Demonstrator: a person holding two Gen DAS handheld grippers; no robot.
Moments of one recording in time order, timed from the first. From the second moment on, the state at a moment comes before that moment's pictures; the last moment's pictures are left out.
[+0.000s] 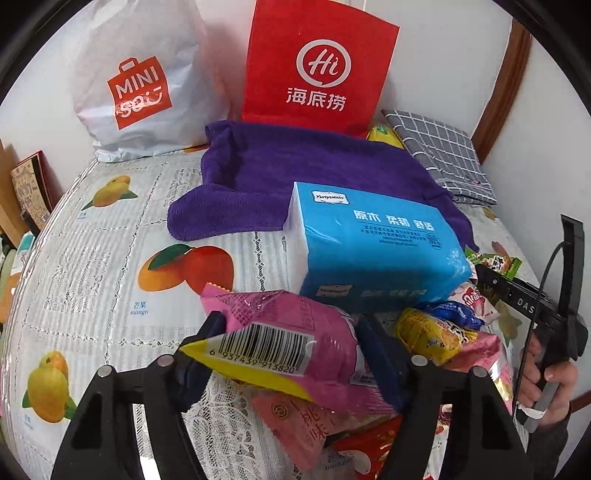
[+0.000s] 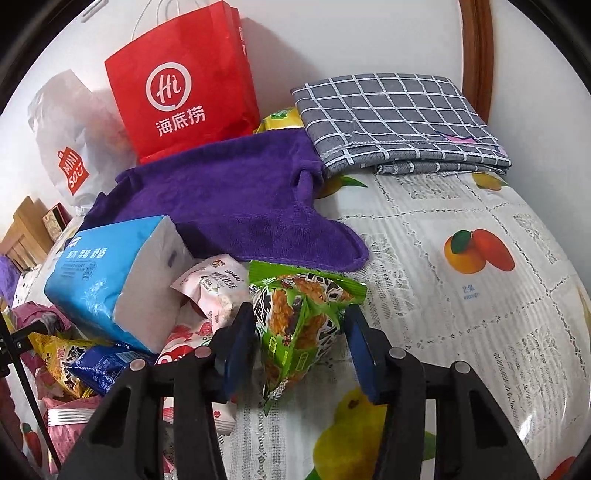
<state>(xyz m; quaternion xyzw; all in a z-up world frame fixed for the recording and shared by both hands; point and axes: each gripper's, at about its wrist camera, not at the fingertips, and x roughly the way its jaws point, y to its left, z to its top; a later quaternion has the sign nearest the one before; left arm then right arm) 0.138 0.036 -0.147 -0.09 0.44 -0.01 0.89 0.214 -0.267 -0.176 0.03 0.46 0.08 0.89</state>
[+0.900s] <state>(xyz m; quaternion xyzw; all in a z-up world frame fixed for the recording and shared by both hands) 0.090 0.029 -0.095 -0.12 0.41 -0.04 0.90 0.152 -0.254 -0.102 0.02 0.41 0.09 0.90</state>
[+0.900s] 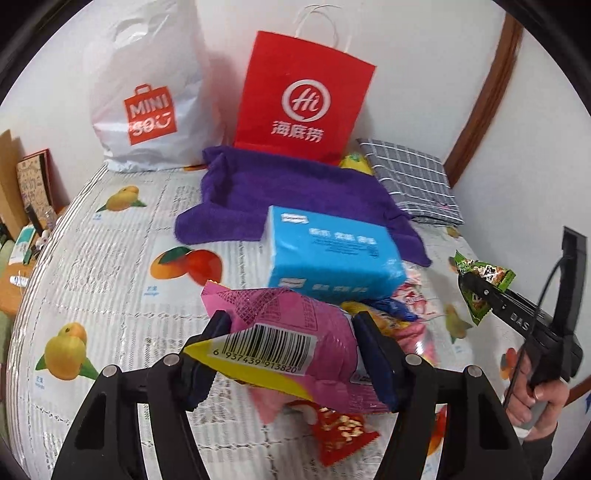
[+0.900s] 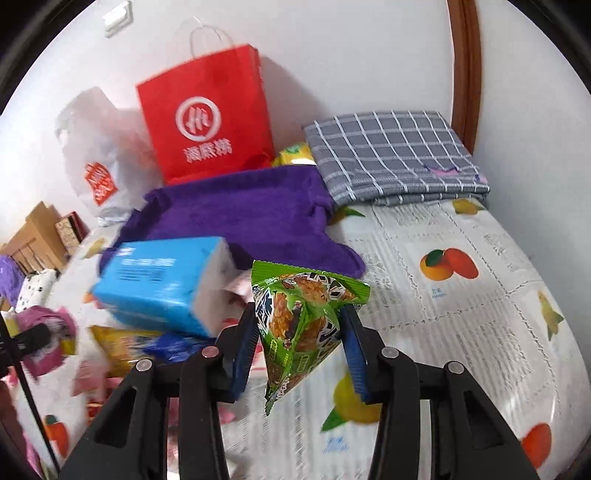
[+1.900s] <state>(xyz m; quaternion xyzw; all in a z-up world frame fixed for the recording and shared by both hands) 0.179 0.016 -0.016 -0.09 0.38 -0.07 0.92 0.182 -0.184 0.003 0.03 0.36 0.17 0.92</state>
